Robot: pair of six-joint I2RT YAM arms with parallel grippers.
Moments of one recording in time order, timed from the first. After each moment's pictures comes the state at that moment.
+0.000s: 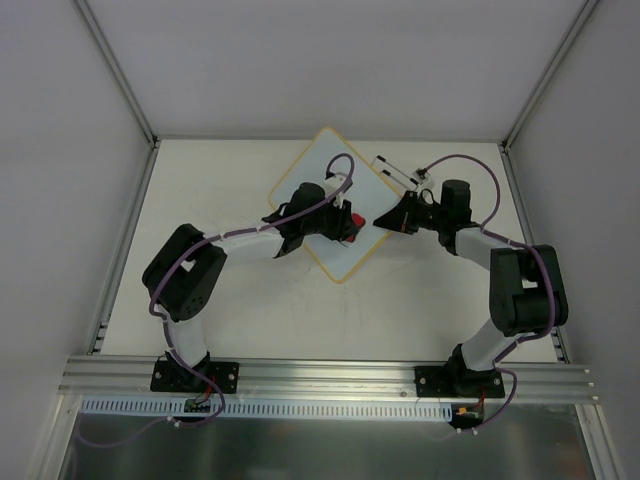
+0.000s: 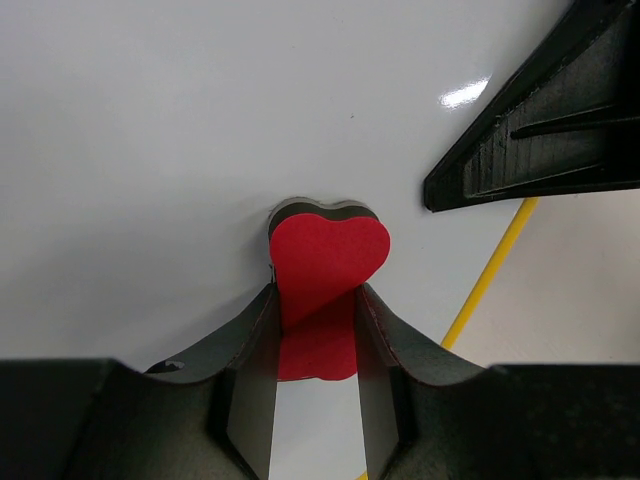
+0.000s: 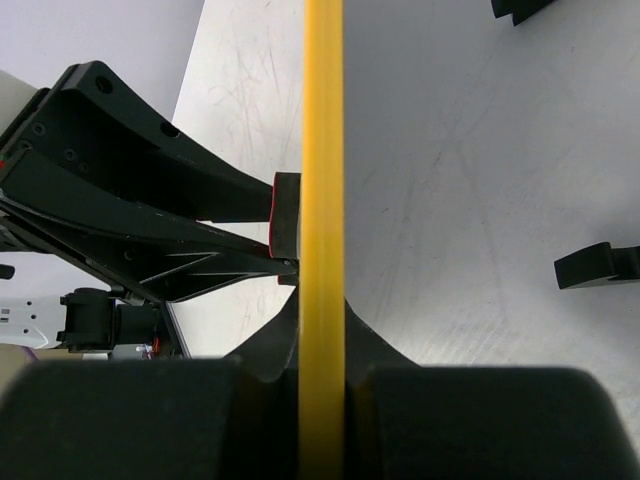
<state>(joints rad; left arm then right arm) -0.70 1.84 1.12 0.24 0.26 -0.28 0.13 1.64 0.83 0.30 -0.91 0.51</state>
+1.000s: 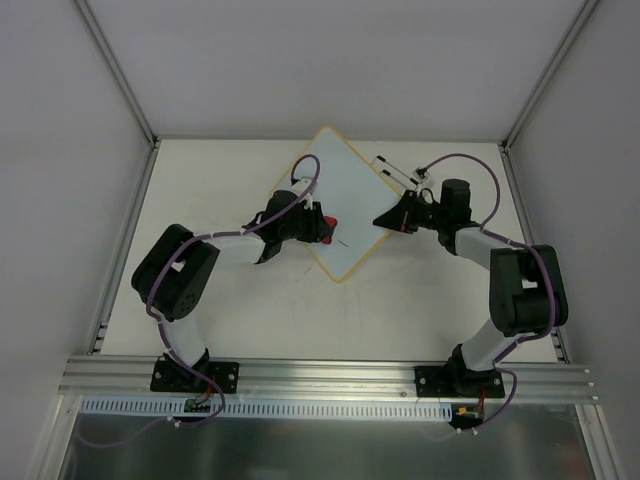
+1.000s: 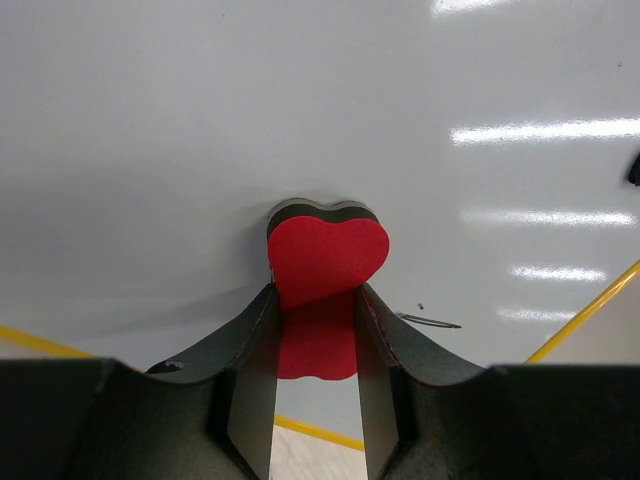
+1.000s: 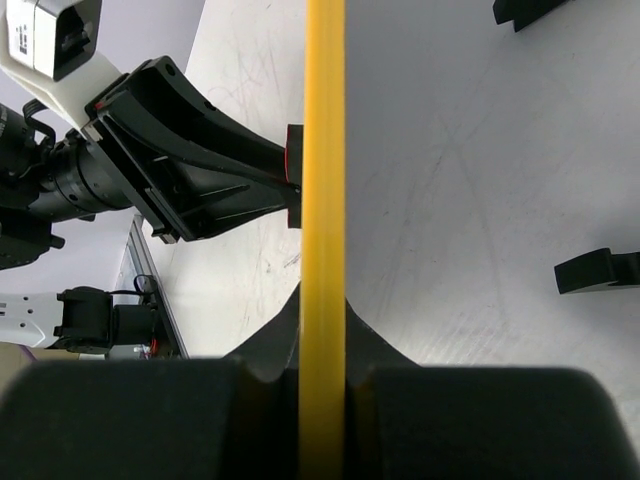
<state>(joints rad) -0.58 1.80 0.91 0.37 0.22 -0.44 0.14 1.64 0.83 0.30 -0.91 0.51</state>
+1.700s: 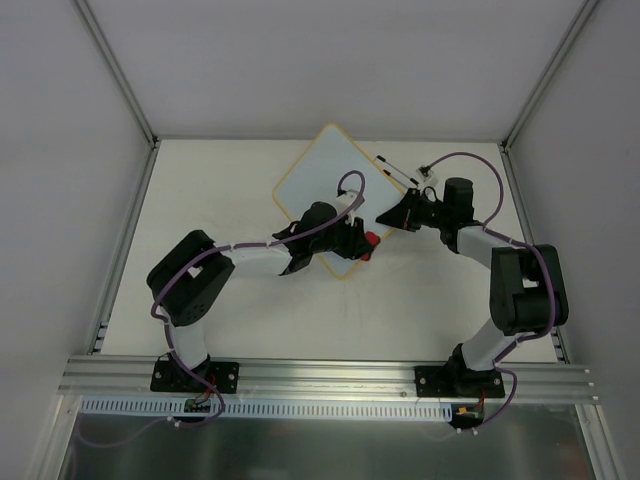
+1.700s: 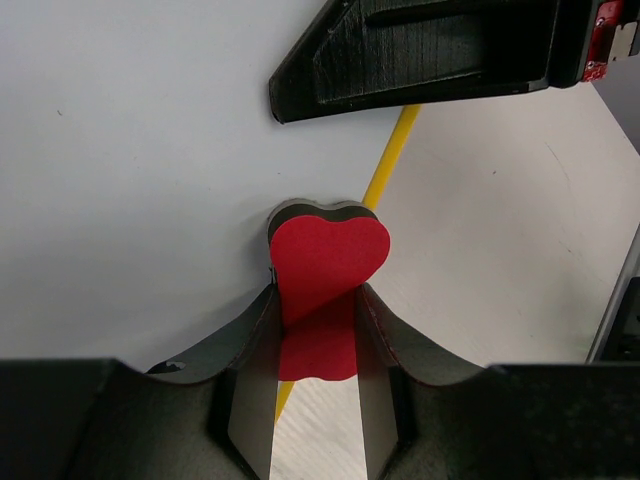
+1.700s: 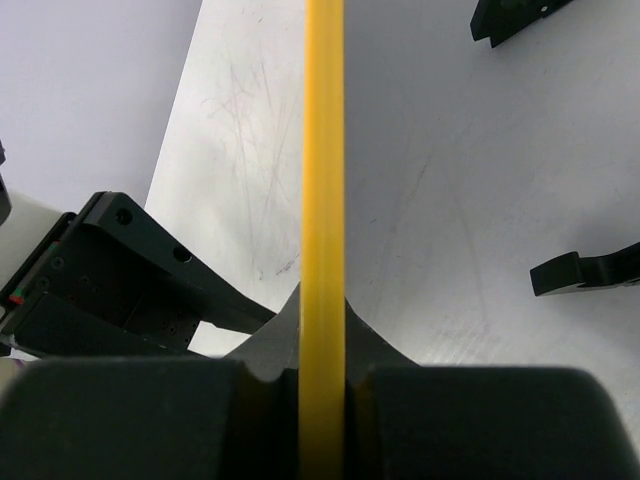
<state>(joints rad) -0.82 1.83 1.02 0.38 0.23 -0.41 0.11 1.64 0.84 0.30 -0.90 0.51</state>
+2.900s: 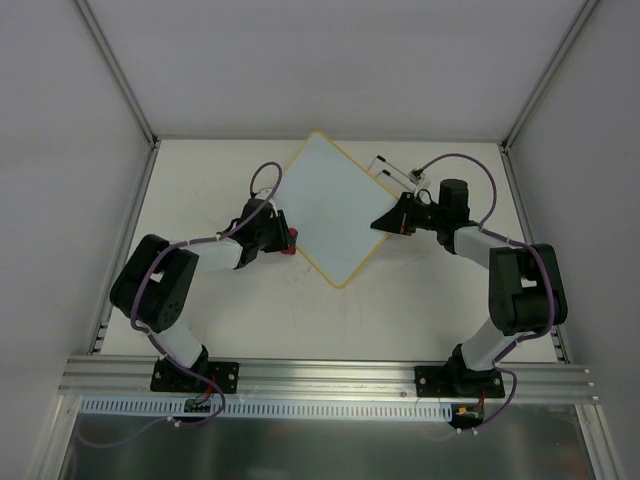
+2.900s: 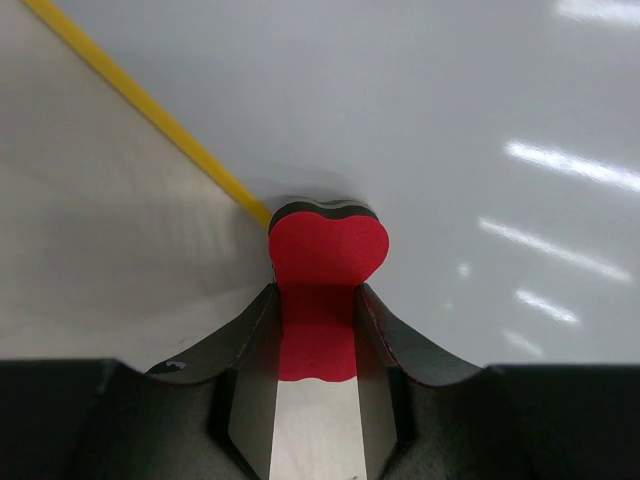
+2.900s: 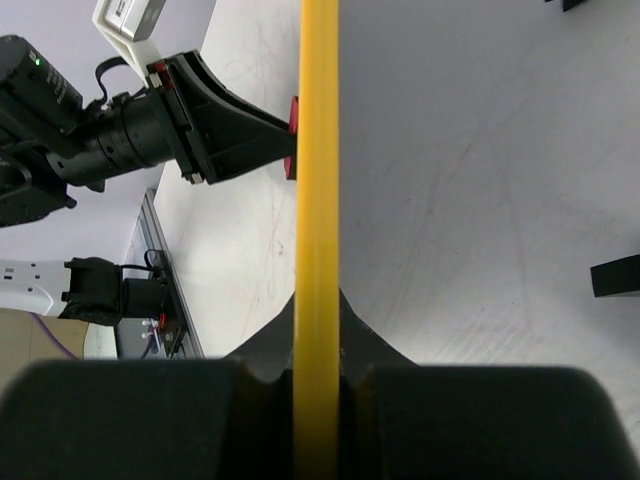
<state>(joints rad) -0.45 1.69 0.77 0.23 0.06 -0.55 0.13 1.65 0.84 0.28 -0.96 0.48</state>
